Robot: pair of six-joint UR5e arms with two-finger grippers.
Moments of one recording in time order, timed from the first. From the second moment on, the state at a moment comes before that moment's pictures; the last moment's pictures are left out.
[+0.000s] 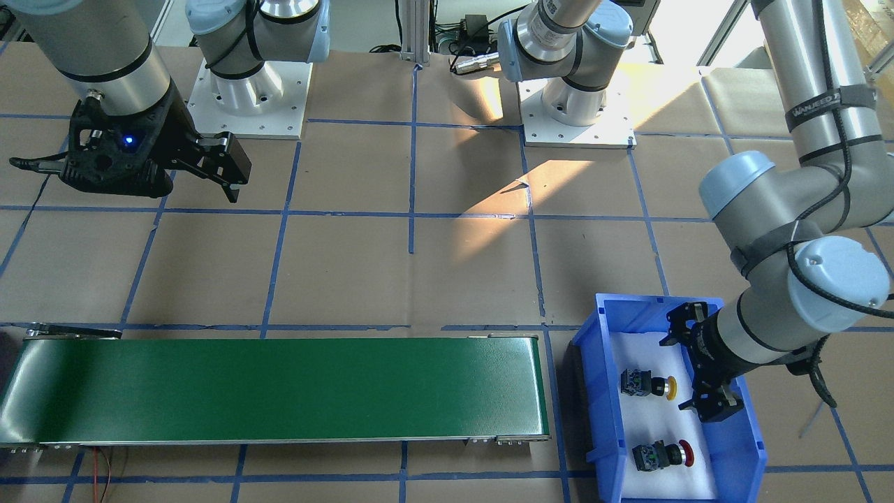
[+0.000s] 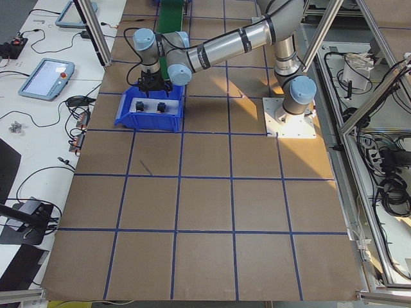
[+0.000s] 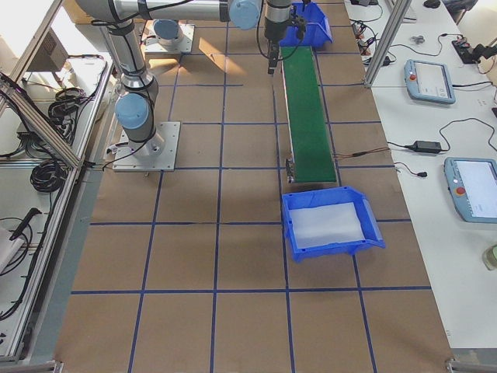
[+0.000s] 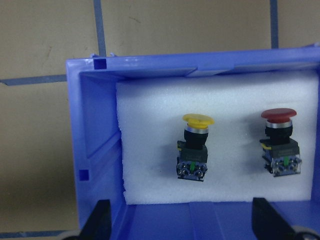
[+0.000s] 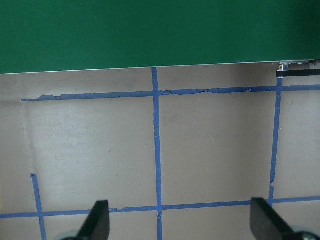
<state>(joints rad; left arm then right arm) -1.36 -2.08 -1.47 -1.16 1.56 -1.43 1.56 -1.51 1.53 -1.55 -1.61 0.02</state>
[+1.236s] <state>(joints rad) -1.37 -2.16 -1.56 -0.98 1.56 -1.40 1.56 -1.51 1.53 -1.55 -1.61 0.02</state>
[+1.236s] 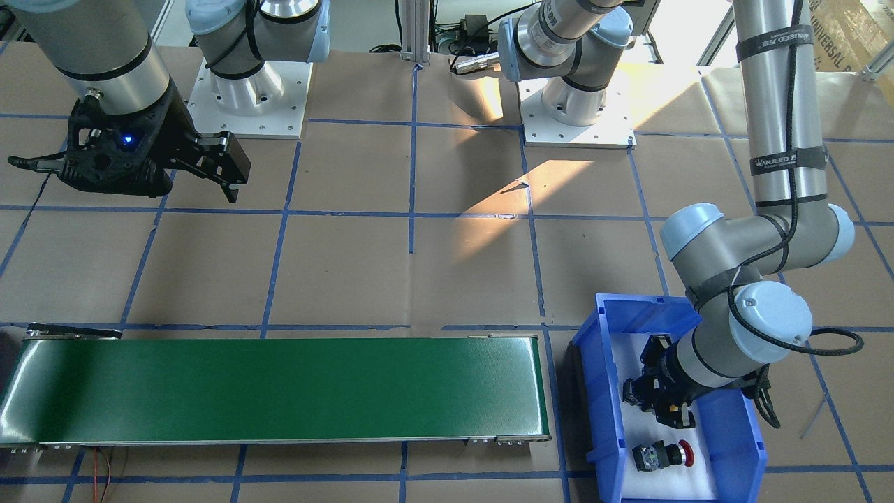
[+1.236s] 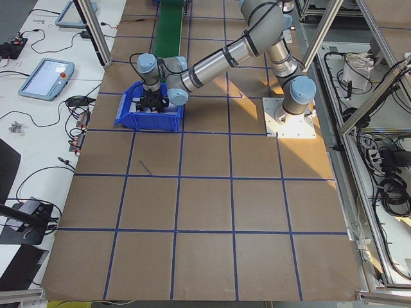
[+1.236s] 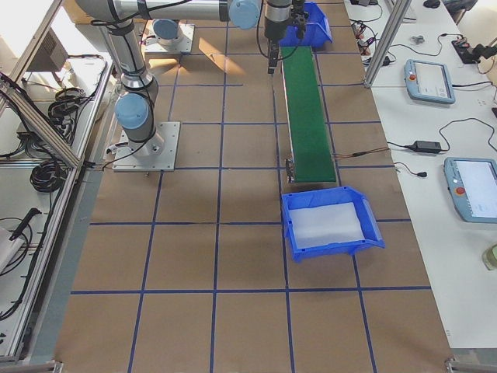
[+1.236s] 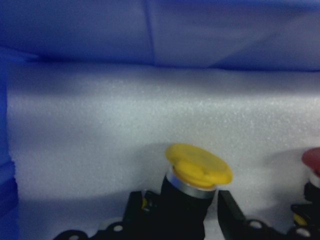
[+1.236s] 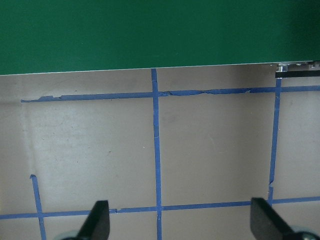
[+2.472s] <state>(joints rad) -1.59 -1.97 -1.51 -1.15 1.54 -0.79 1.56 -1.51 1.53 -1.55 -1.61 0.02</state>
